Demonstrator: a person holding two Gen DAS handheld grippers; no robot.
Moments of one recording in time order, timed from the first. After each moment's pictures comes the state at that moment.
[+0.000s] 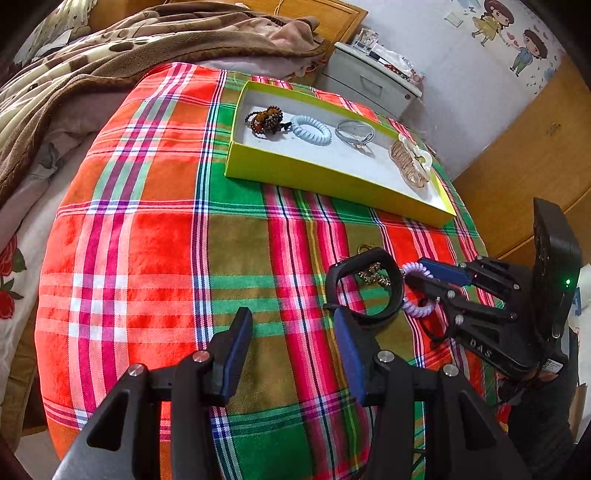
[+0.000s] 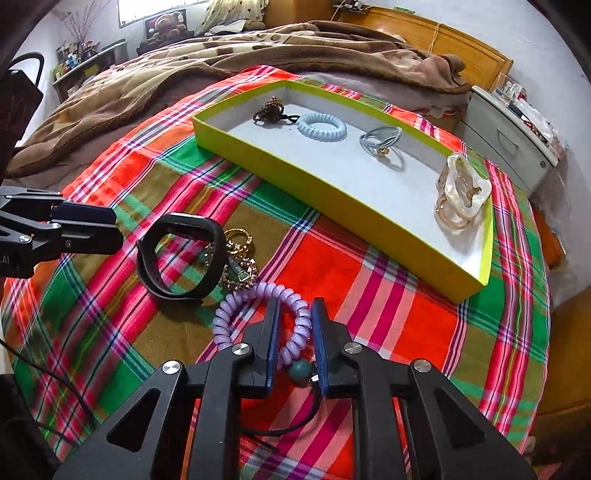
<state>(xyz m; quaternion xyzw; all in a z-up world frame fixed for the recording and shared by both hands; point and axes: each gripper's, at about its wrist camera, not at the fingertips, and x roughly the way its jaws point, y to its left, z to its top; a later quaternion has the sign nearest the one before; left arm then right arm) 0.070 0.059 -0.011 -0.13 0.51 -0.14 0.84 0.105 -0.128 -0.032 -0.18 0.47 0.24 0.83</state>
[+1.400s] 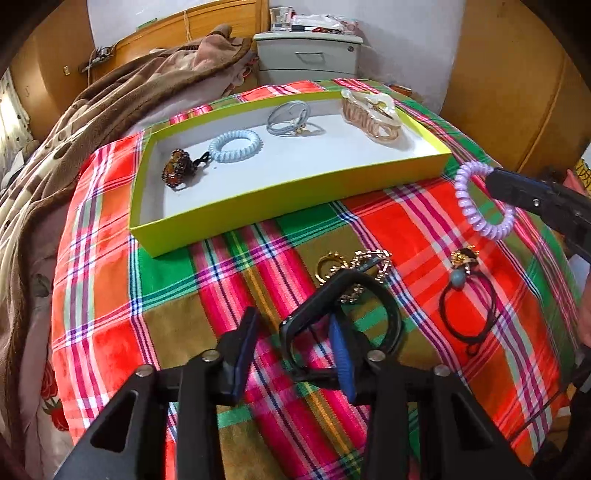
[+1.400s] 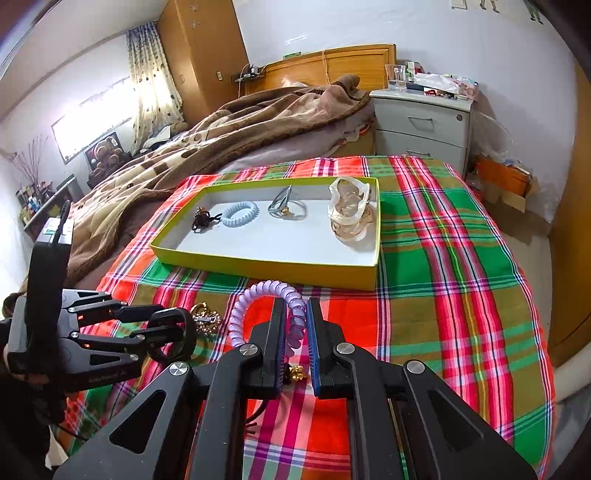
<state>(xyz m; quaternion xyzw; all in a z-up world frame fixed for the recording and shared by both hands) 0.102 -0.020 -0.016 0.09 0.49 -0.17 0.85 0.086 -0.202 0.010 0.03 0.38 0.15 0.91</state>
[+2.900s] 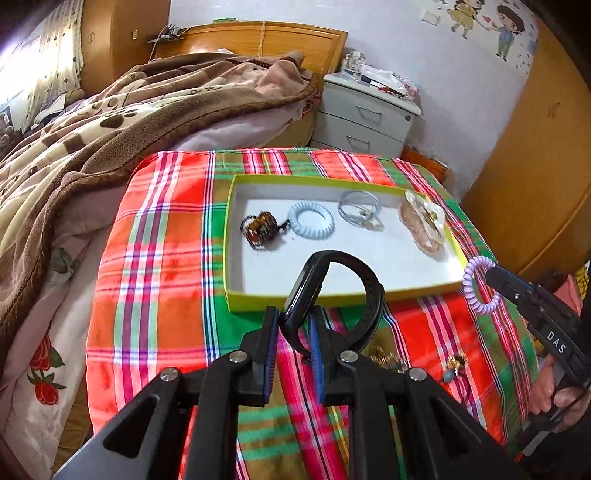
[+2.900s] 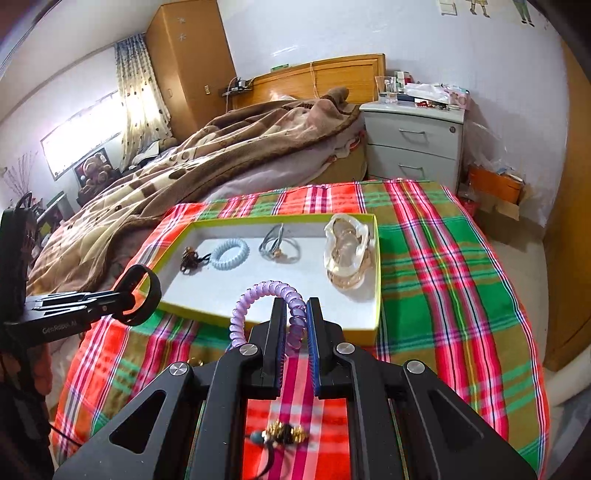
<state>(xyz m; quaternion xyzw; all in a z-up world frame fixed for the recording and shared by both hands) 0.138 0.043 0.036 -0.05 0.45 -0.11 0.88 0.126 -0.195 0.030 0.04 0.36 0.12 0.92</state>
